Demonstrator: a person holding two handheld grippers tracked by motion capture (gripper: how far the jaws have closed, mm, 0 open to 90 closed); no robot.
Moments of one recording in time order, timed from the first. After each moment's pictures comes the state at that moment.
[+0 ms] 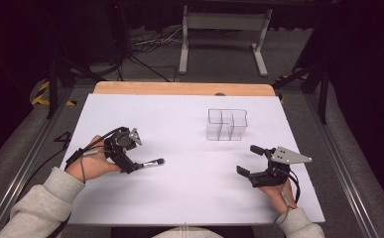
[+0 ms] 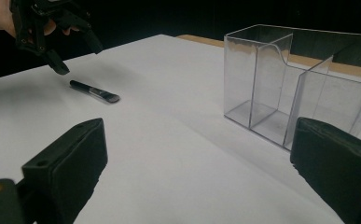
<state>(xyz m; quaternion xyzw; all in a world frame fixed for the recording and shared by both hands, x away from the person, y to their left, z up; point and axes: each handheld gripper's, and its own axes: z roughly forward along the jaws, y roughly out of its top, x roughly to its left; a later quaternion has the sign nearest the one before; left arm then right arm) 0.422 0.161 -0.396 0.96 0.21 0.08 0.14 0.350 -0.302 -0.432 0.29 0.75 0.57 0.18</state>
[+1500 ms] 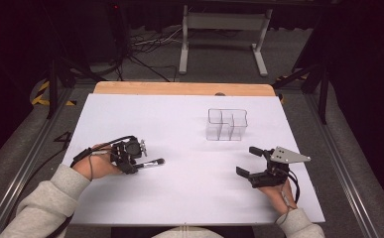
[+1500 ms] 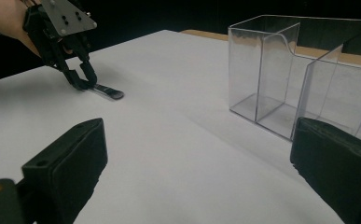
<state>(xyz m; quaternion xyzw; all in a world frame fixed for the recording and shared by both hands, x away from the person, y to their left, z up) 0.425 0.146 -0.423 0.99 0.15 0.02 0.04 0.351 -0.302 -0.435 0.29 0.75 0.57 0.16</state>
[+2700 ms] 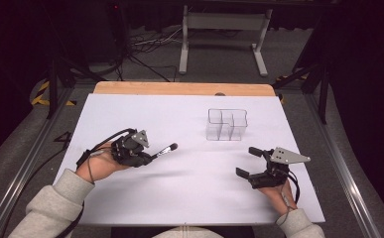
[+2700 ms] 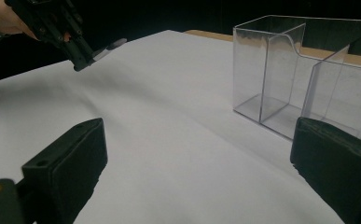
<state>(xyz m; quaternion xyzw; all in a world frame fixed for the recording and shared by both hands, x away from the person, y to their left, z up) 0.409 0.143 -0.386 0.95 0.17 0.04 0.26 0.350 -0.301 -0.435 0.29 0.75 0.57 0.16</state>
